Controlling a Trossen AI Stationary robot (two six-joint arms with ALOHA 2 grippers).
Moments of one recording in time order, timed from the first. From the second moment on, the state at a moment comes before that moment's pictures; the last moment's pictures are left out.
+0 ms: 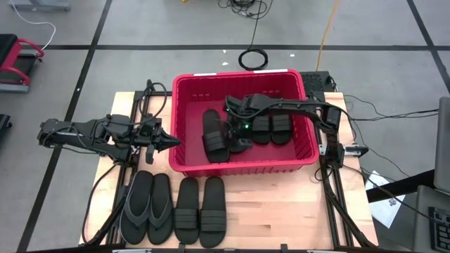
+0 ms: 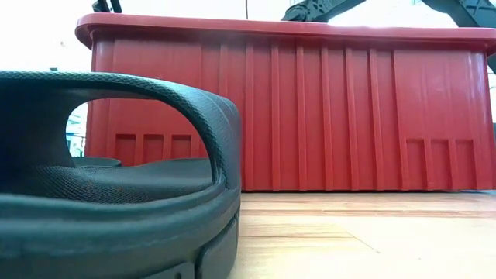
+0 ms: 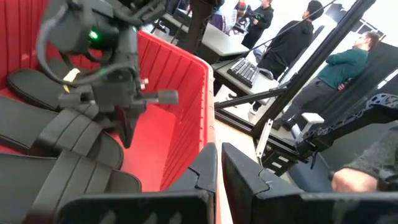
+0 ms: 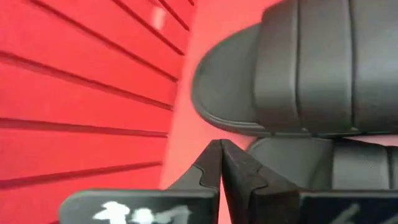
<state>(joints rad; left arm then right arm) -0.10 0.66 0.77 -0.29 -0.04 -0.52 -0.32 1.99 1.60 -0.88 -0.63 -0.39</state>
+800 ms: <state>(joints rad) -0.10 0.66 0.77 -0.31 0.00 -0.57 -0.27 2.06 1.56 -0.50 -0.40 -0.23</state>
